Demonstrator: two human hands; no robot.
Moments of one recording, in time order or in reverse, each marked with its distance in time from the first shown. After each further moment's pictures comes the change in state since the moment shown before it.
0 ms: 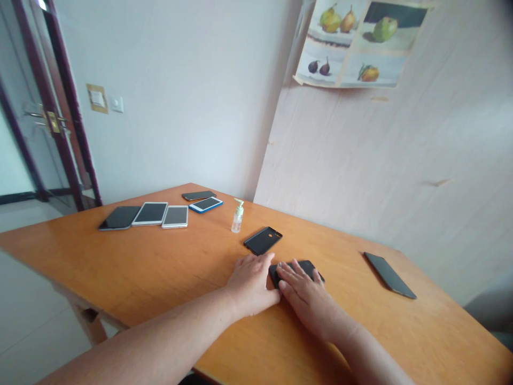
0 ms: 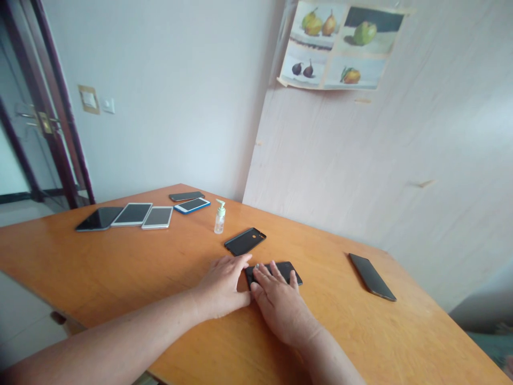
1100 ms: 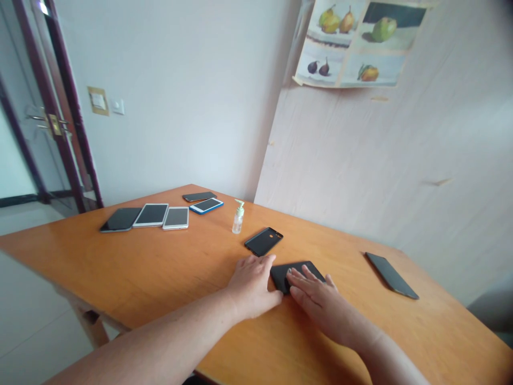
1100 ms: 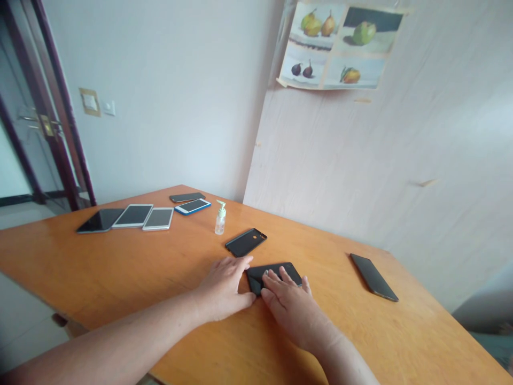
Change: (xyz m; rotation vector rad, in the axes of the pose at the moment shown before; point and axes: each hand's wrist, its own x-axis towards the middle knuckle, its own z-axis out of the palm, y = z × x) left_hand -0.001 0.000 -0.001 0.020 -0.011 0.013; right_hand -0.013 0.012 -0.012 -0.014 -0.057 0.048
